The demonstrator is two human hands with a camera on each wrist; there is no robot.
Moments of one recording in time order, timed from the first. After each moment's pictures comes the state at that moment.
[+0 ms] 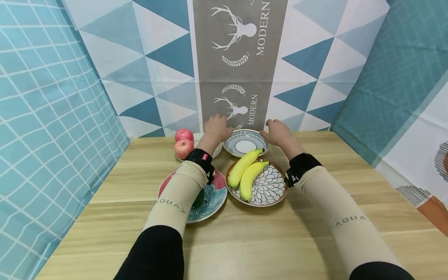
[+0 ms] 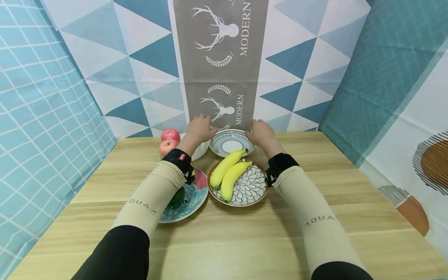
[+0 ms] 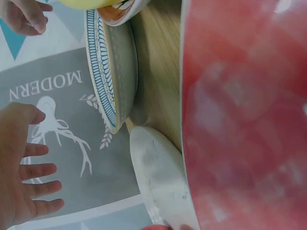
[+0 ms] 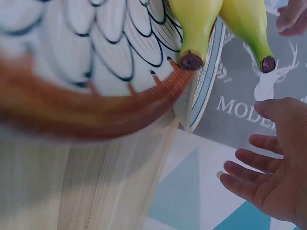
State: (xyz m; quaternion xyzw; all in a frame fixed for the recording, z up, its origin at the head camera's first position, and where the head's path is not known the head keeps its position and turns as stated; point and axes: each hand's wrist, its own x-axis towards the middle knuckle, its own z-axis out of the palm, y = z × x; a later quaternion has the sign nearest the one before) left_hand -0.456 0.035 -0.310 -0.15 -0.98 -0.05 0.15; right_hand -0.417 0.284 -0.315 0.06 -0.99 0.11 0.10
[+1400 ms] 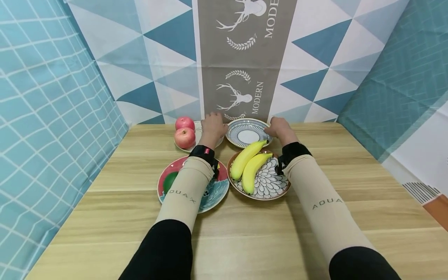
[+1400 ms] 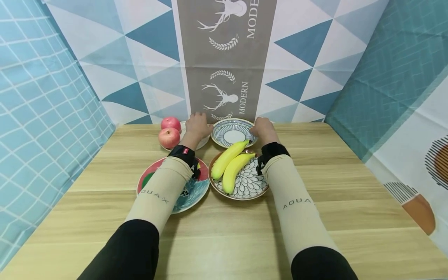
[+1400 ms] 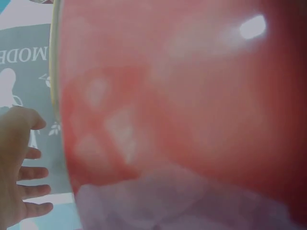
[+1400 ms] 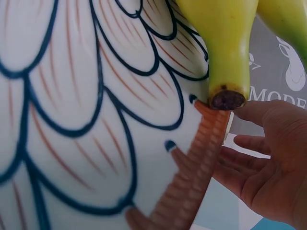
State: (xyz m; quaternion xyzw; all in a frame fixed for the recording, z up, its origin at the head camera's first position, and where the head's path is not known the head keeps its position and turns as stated) left_hand -0.498 0.021 -0.362 -0.08 -0.99 -0.06 0.13; right_hand -0.453 0.281 -0.340 -0.01 -0.99 0.17 -0.01
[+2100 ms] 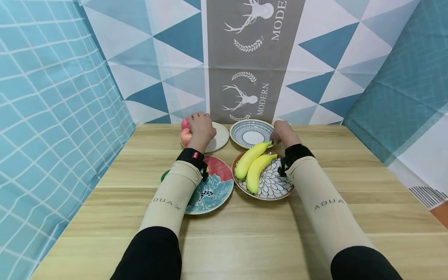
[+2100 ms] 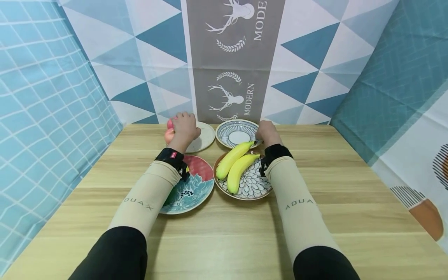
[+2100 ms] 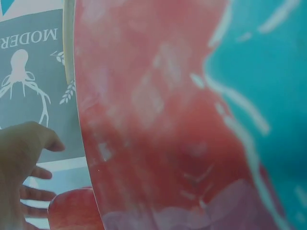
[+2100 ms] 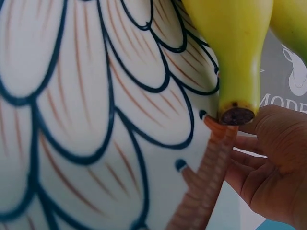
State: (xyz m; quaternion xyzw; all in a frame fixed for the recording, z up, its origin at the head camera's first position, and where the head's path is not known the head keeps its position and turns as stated) left_hand -0.474 -0.034 -0.348 -0.03 -0.99 0.01 0.14; right_hand -0.459 0.273 -0.347 -0.04 -0.98 0.18 -0.06
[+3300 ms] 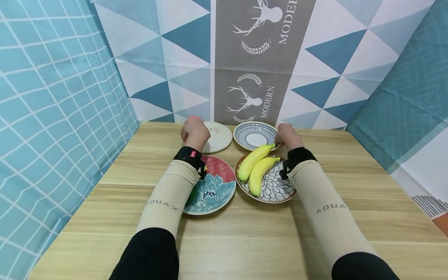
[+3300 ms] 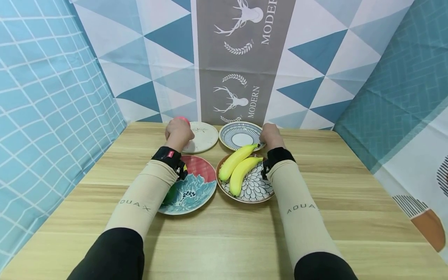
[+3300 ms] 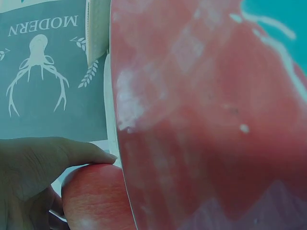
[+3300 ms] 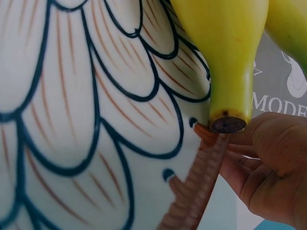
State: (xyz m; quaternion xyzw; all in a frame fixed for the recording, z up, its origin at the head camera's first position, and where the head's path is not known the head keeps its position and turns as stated) left_hand -0.470 -0.048 -0.335 0.18 -0.98 0.00 0.01; right_hand -0.461 0.272 -0.346 -0.04 -0.98 0.16 -0.06
